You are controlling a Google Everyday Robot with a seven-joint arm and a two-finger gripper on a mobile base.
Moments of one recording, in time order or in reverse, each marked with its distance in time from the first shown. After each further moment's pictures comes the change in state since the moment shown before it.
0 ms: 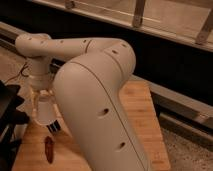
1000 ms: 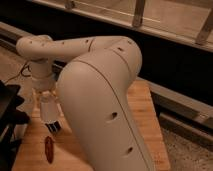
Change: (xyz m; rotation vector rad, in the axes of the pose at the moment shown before) arm 0.001 -0.017 0.002 0.042 -0.079 0.082
